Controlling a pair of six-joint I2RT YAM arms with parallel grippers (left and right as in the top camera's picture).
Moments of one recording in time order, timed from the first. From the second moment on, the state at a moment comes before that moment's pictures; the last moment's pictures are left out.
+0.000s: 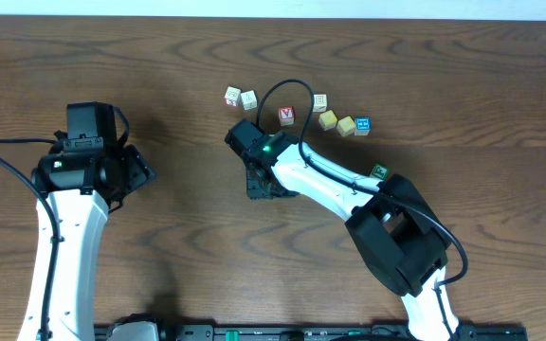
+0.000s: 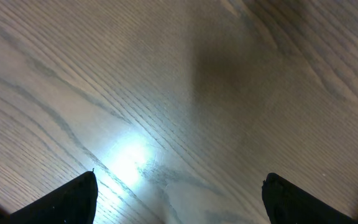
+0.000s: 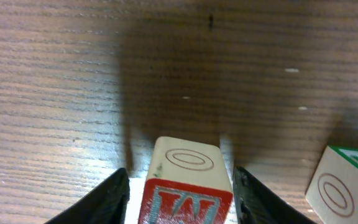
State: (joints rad) left arm 0.10 1.30 1.12 -1.06 -0.19 -0.51; right arm 0.79 2.14 1.54 -0.83 0.07 0.76
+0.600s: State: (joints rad) left arm 0.10 1.30 1.12 -1.06 -0.19 -0.51; right arm 0.79 2.14 1.54 -0.84 0.11 0.75
